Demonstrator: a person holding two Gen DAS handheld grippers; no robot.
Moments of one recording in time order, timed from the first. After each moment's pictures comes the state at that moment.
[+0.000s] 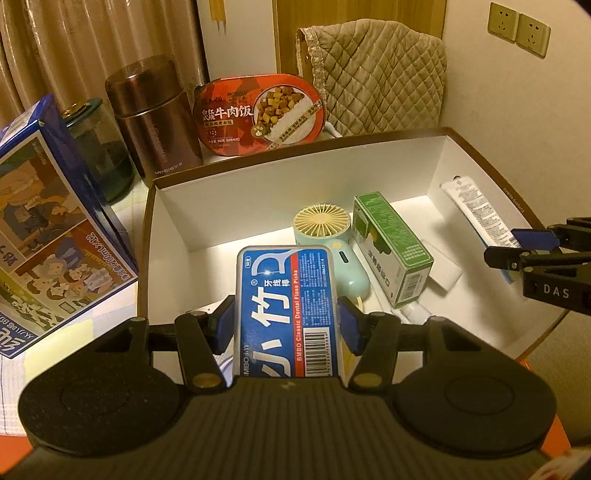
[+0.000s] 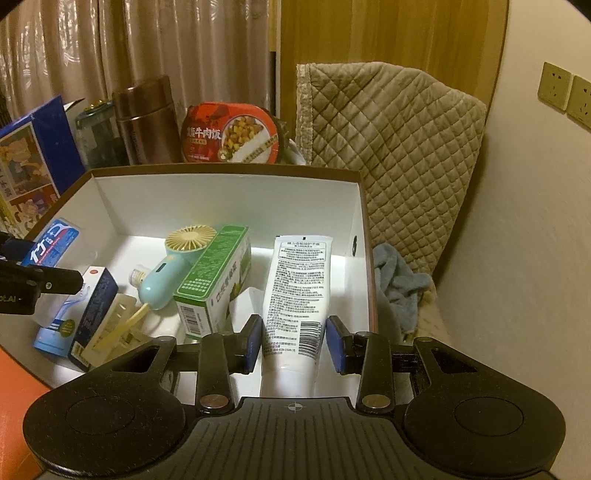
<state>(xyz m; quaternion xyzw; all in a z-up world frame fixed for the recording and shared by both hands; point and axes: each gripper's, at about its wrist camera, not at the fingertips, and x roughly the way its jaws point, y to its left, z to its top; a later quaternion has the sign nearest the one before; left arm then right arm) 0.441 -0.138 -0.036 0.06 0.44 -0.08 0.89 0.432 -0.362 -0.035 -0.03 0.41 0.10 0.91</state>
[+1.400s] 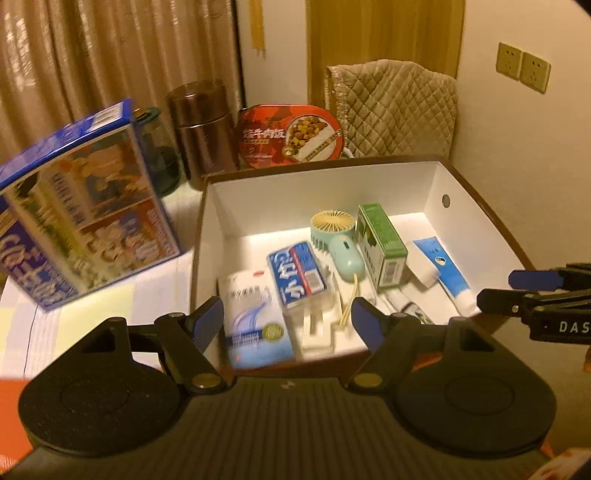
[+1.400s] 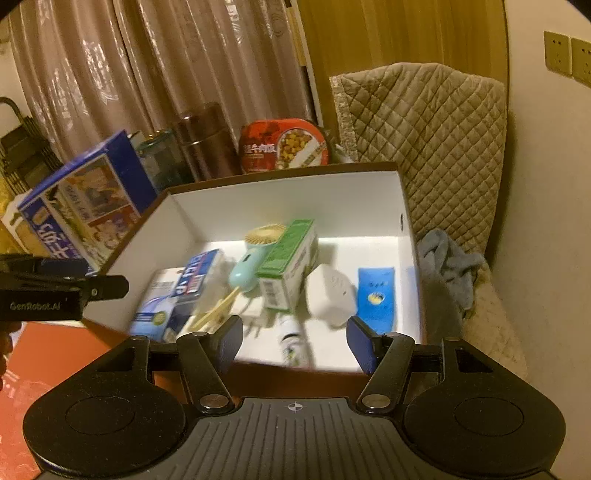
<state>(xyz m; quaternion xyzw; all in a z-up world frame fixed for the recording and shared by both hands) 0.348 -0.129 0.007 0.02 0.40 -0.02 0.92 0.360 -0.367 -0.002 0.07 0.40 0.18 0.90</state>
